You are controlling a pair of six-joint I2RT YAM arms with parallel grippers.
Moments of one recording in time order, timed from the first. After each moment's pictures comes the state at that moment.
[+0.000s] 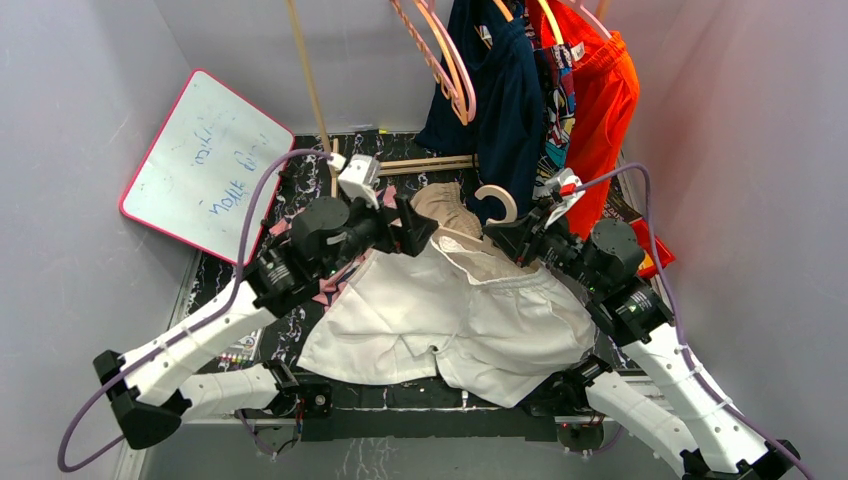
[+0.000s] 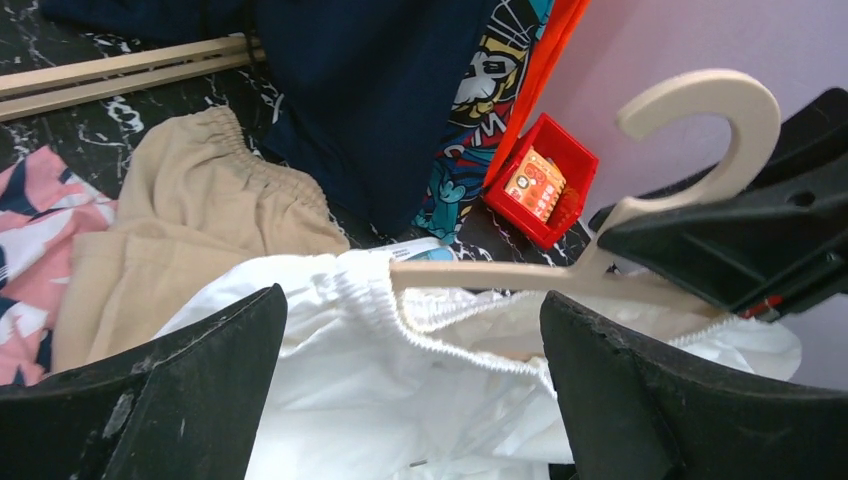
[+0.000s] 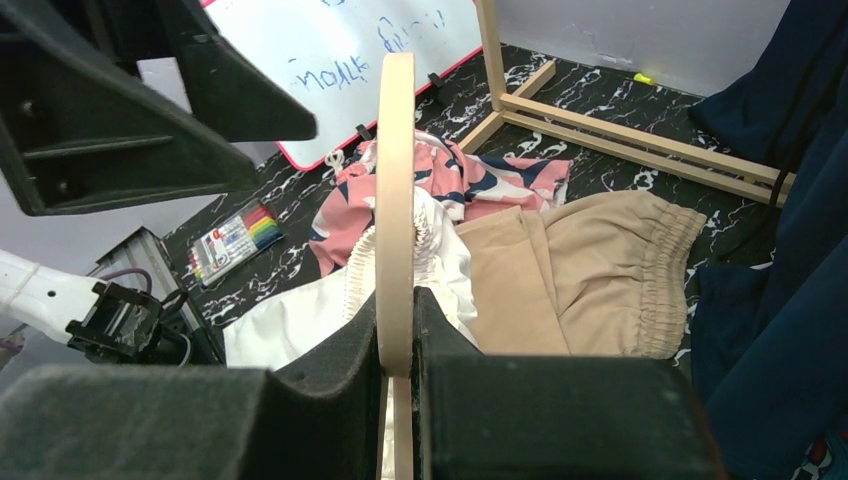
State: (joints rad) left arm -0.90 0.98 1.08 -0.26 -0.18 -0.47; right arm 0.57 0.70 0.84 -0.15 -0.33 0.30
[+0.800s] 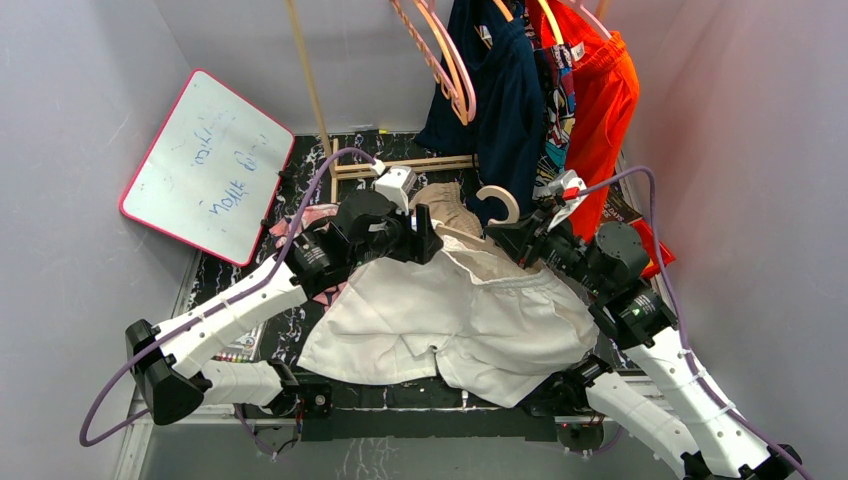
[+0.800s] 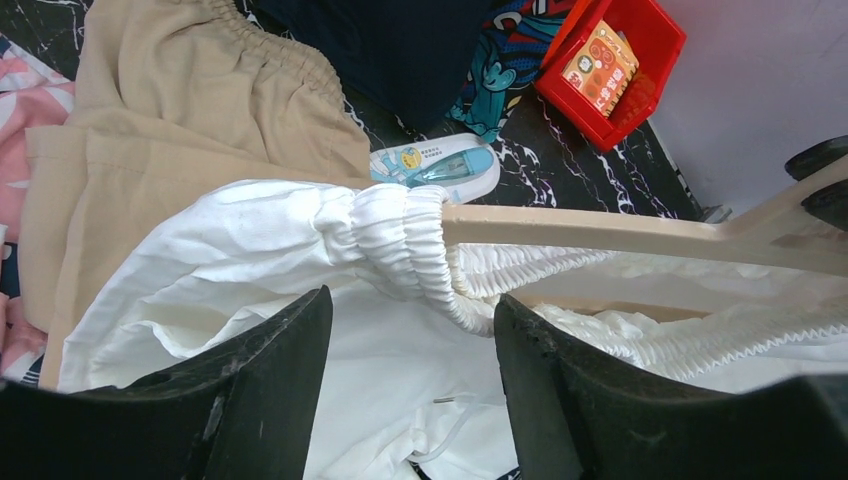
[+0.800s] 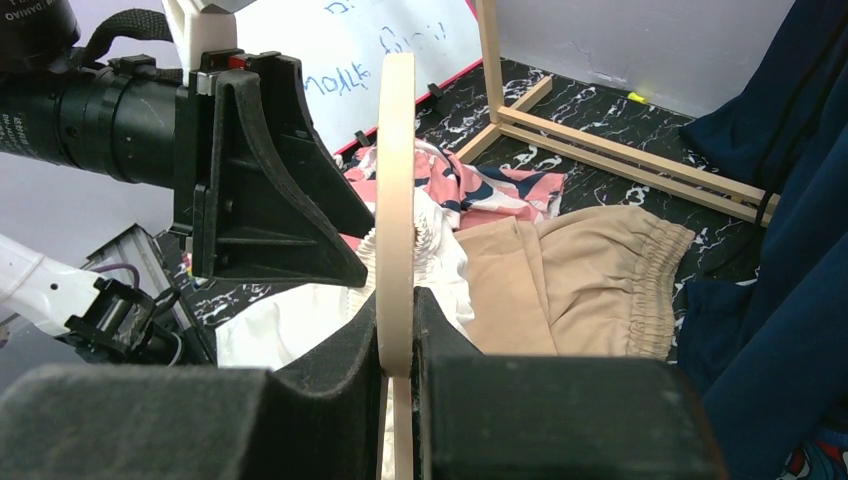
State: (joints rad) left arm -0.90 1.22 1.18 -0.44 -0.09 -0.49; right arm 0.57 0.68 0.84 -0.15 -0.33 0.26
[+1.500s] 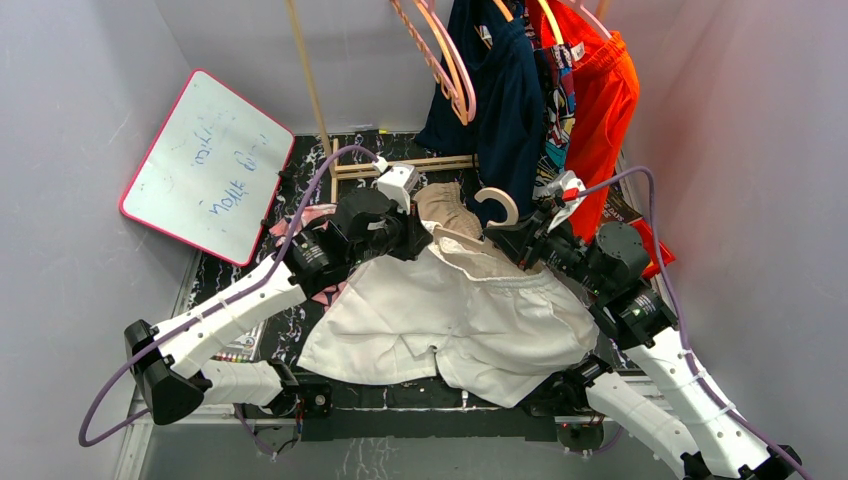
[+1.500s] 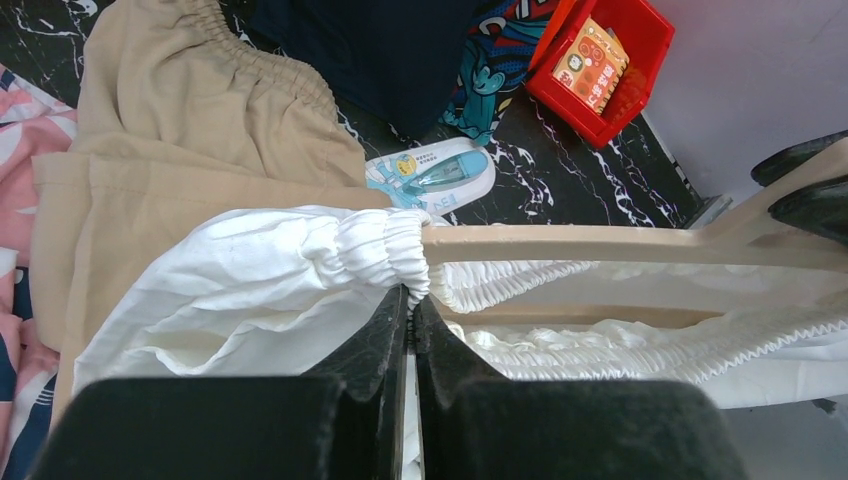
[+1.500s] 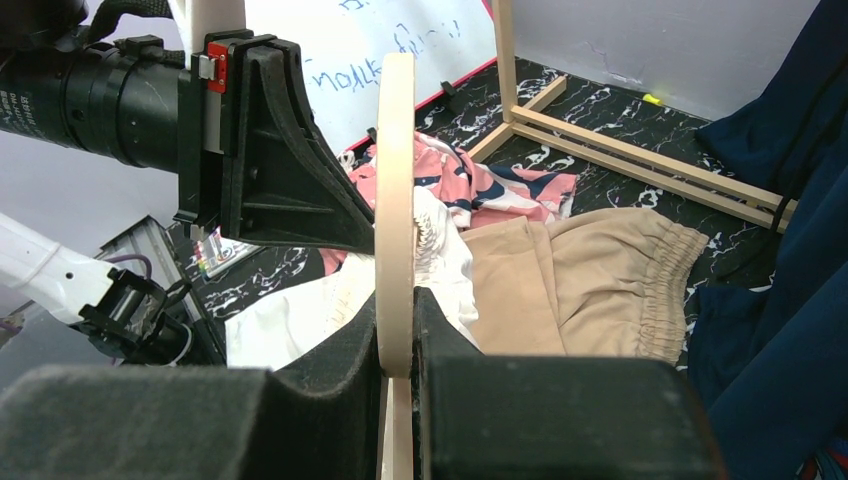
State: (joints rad) left arm -0.90 1.22 1.21 -0.44 -0.07 -0.45; right arm 0.57 0.67 0.84 -0.15 -0.37 0.26
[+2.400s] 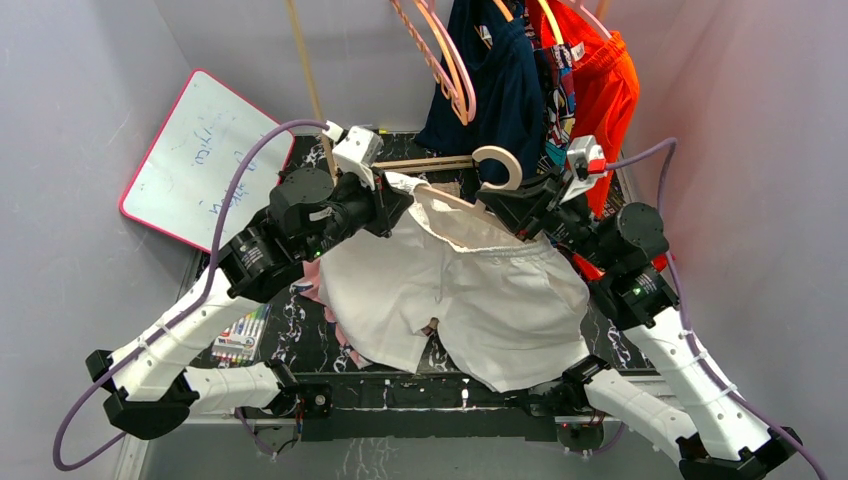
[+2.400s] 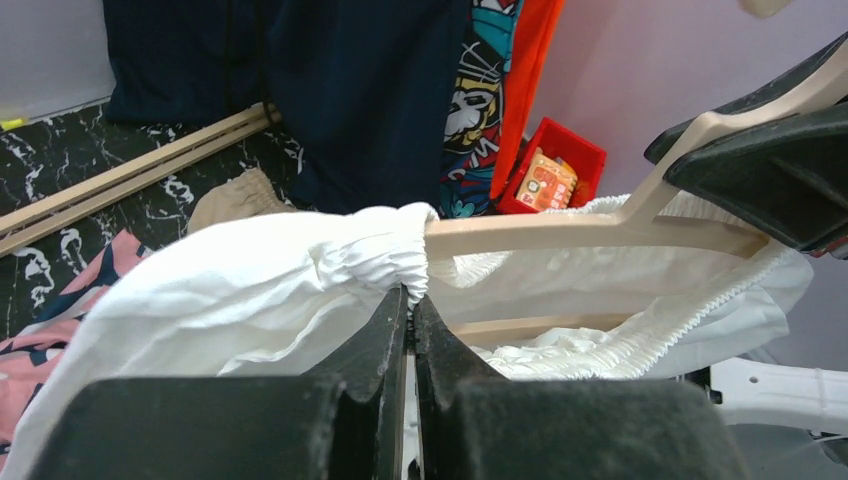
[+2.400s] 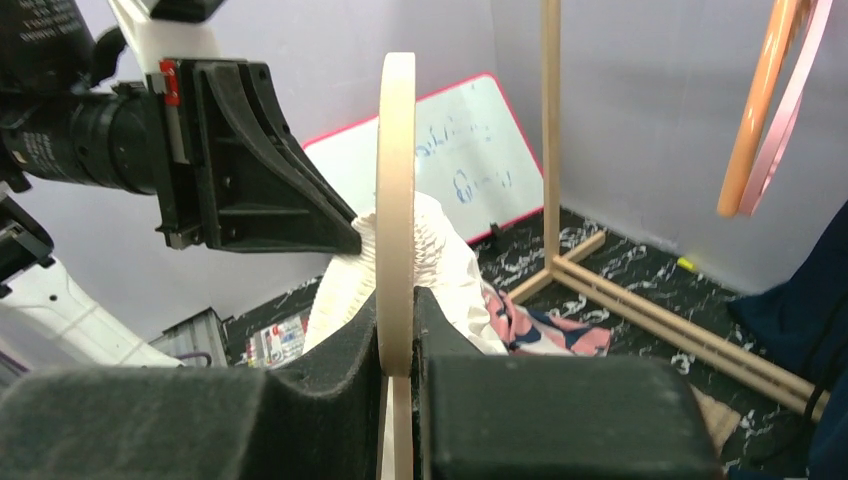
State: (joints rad) left arm -0.90 1.12 1.45 -0.49 -0.13 -0.30; right arm 0.57 0.80 1.03 0.11 -0.43 0.34
